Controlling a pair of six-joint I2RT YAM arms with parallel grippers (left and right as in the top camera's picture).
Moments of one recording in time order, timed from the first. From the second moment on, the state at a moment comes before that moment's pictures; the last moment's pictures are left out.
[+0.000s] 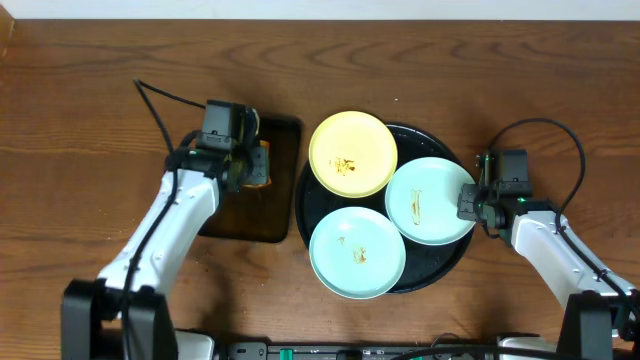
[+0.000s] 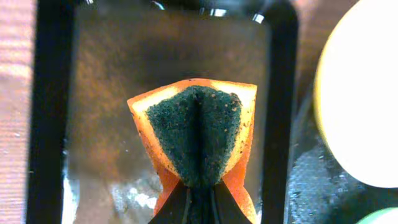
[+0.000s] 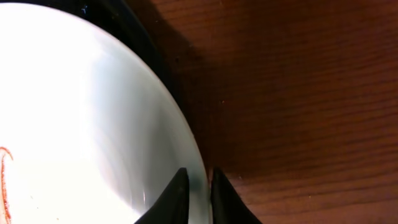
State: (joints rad) left arm -0.18 1.51 1.02 -0.59 0.07 -0.17; right arm 0.05 1.46 0.67 -0.35 0.07 0.21
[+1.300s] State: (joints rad) left arm -0.18 1.55 1.02 -0.61 0.07 -0.25; right arm 0.05 1.46 0.67 -0.35 0.05 0.21
